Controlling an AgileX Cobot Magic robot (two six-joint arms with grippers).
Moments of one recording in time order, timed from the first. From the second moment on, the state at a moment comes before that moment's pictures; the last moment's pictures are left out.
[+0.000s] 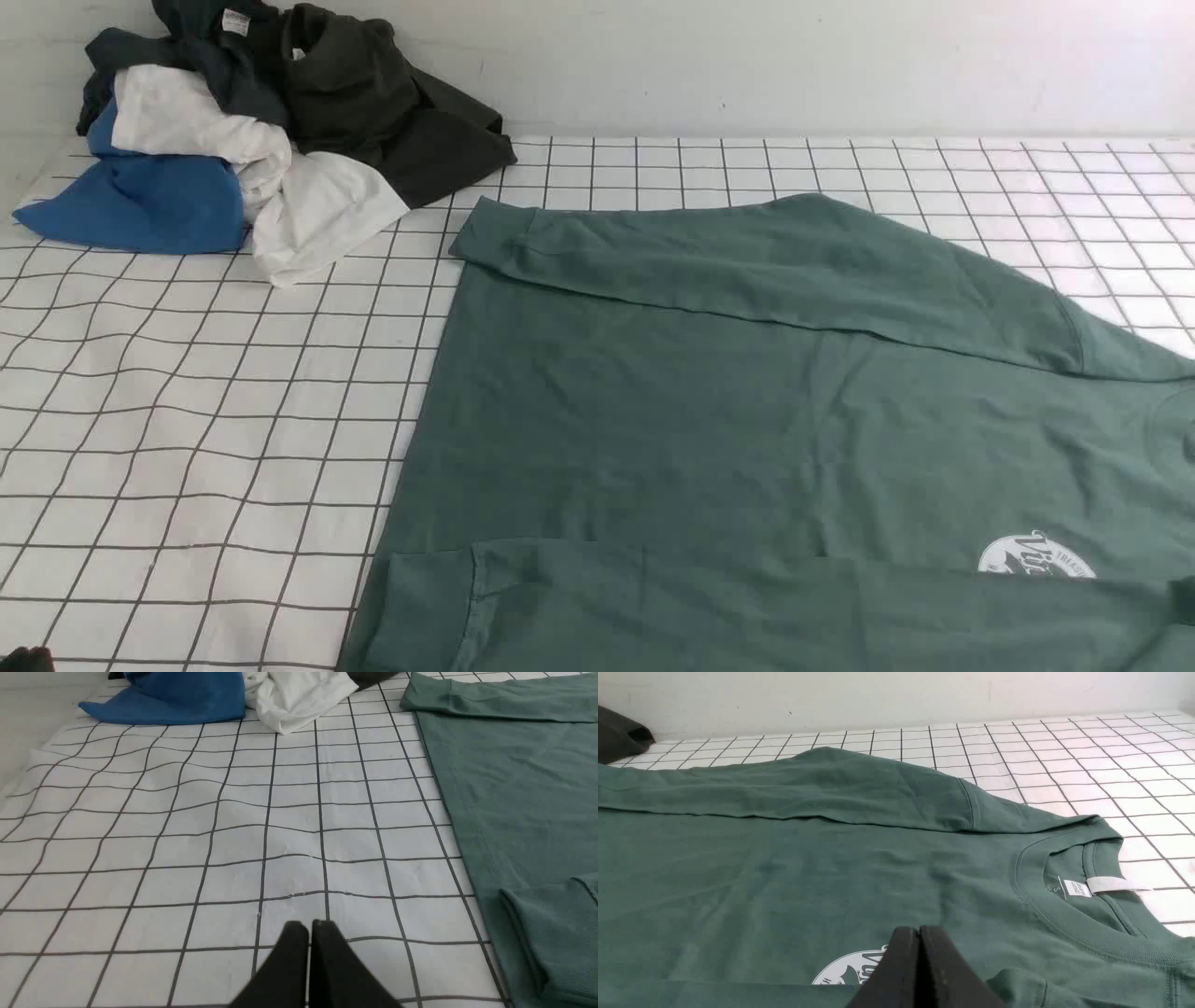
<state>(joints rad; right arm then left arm) -0.02 -0.01 0.03 -0.04 0.35 0.09 0.00 -0.01 0.03 -0.09 0.36 0.07</state>
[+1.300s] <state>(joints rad) -0.02 -0.01 0.03 -0.11 0.35 0.09 0.00 -0.01 0.03 -0.09 0.36 0.07</state>
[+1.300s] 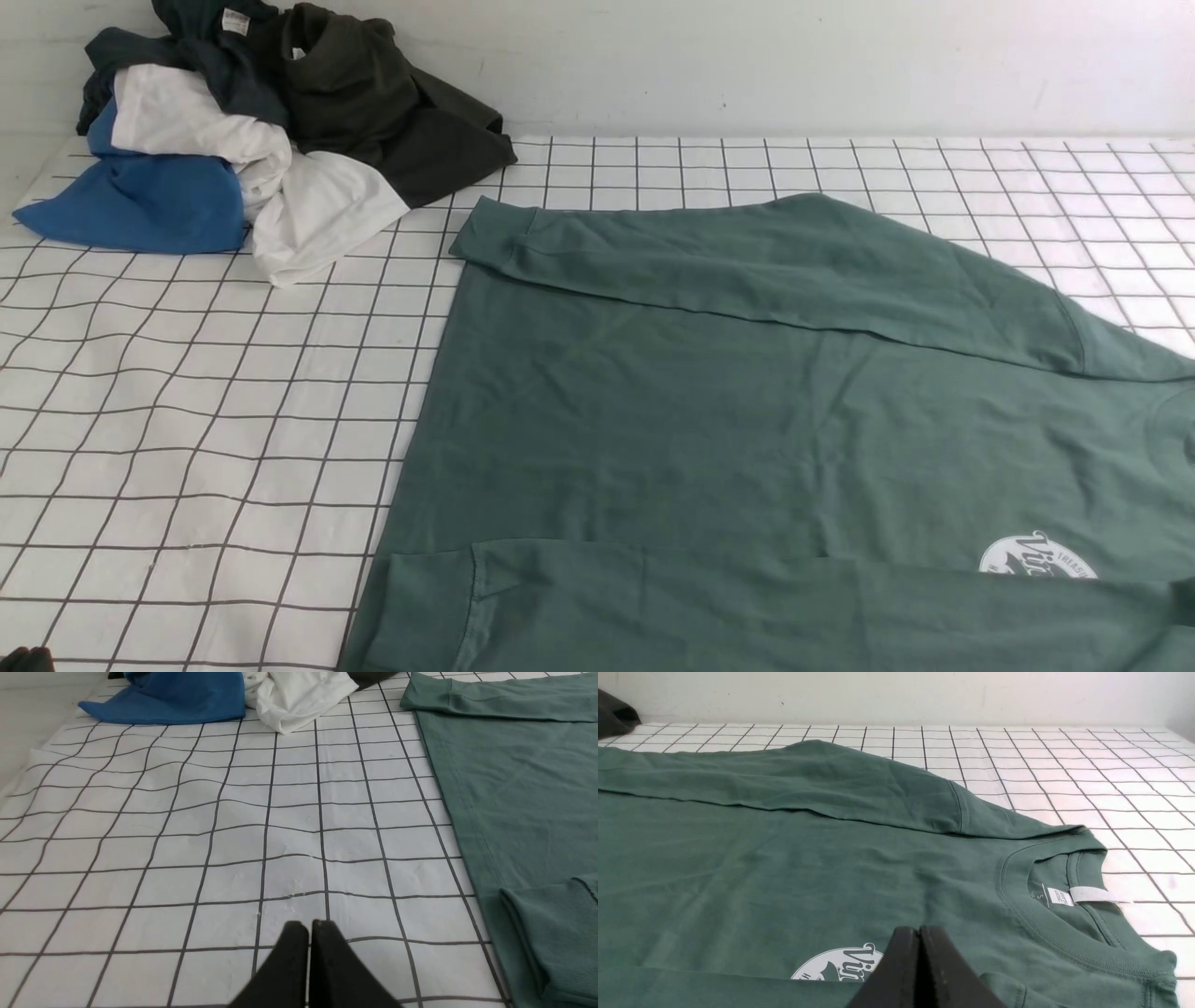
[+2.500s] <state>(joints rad) -0.02 -0.01 0.02 0.81 0.34 0.37 0.00 -0.01 0.03 -0.94 0.21 -0.27</state>
